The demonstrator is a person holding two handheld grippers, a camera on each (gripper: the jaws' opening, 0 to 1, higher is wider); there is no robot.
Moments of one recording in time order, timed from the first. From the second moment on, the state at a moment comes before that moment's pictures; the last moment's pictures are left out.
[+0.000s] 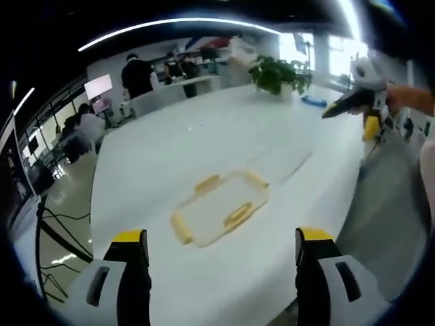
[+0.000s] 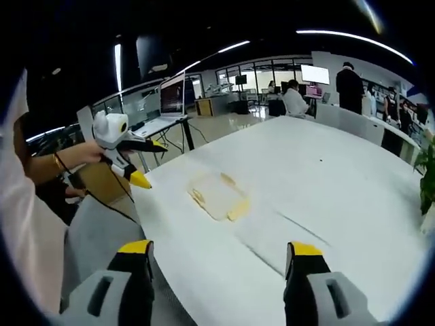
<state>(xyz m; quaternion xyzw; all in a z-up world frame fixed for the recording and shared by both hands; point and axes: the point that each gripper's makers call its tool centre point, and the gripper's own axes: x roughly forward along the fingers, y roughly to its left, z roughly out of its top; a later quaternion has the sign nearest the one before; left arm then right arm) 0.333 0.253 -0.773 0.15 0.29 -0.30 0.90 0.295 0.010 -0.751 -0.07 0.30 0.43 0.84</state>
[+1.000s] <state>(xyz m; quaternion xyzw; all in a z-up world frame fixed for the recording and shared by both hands) 0.387 0.275 -0.814 0.32 0.34 -0.39 0.79 0.358 0.075 -0.789 -0.15 0.32 0.51 0.78</state>
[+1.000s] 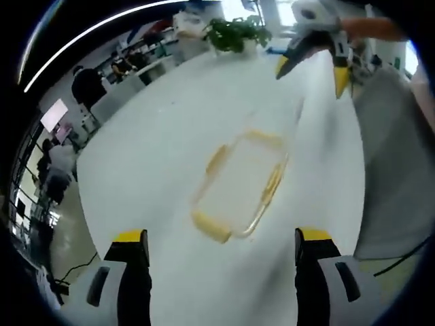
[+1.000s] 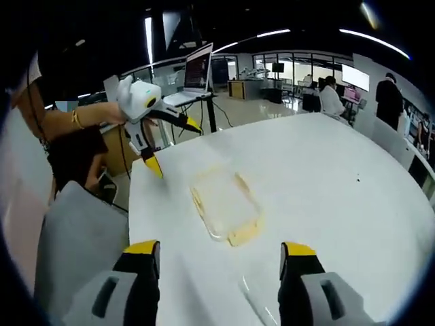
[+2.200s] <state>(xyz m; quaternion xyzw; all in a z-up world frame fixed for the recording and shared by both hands) 0.420 0.272 -0.856 0.37 0.36 -0.50 0.69 0.396 0.101 -0.857 -0.32 0.35 0.58 0.66</state>
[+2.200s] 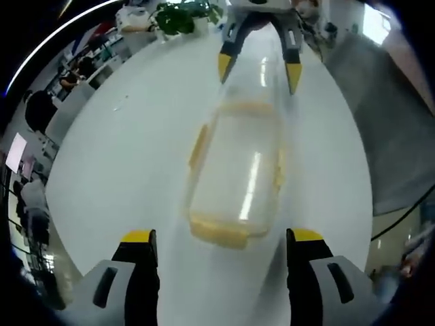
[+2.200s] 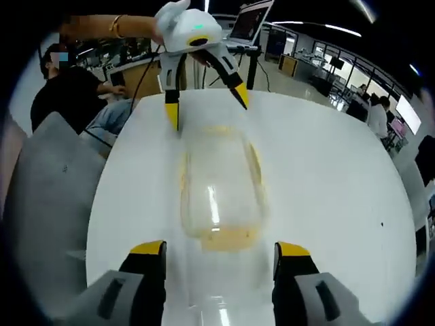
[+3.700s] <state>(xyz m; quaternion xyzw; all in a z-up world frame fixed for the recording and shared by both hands) 0.414 0.256 -0.886 0.35 0.40 -0.55 0.64 0.404 0.117 -0.891 -0.35 0.38 0.58 0.62</state>
